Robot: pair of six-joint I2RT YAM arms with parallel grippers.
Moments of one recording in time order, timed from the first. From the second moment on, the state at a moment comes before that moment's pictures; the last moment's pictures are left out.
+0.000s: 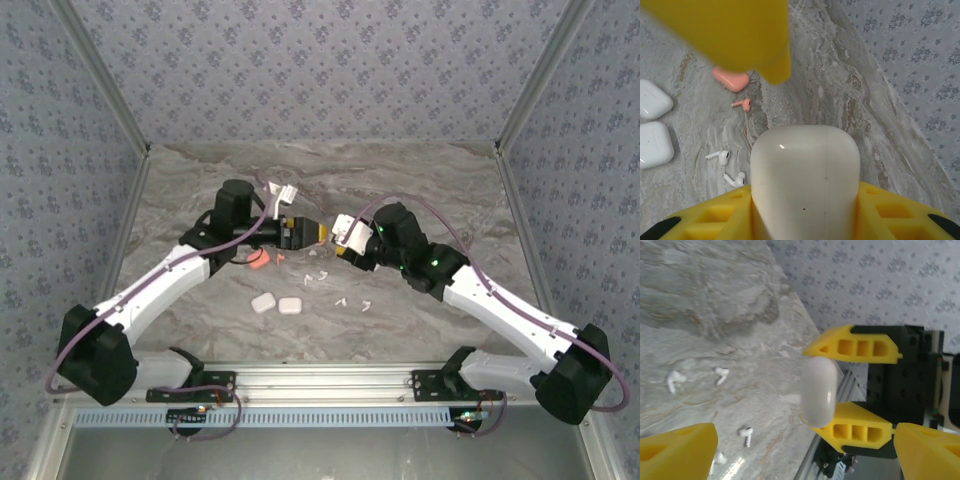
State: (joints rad) left arm -0.56 1.30 0.98 -0.14 0.77 -0.59; right arm 0.74 1.14 0.95 -0.35 -0.05 -0.57
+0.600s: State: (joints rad) left arm -0.65 1.43 1.08 -0.13 0.85 -0.54; right arm 0.74 1.12 0.95 -0.35 -0.07 -0.57
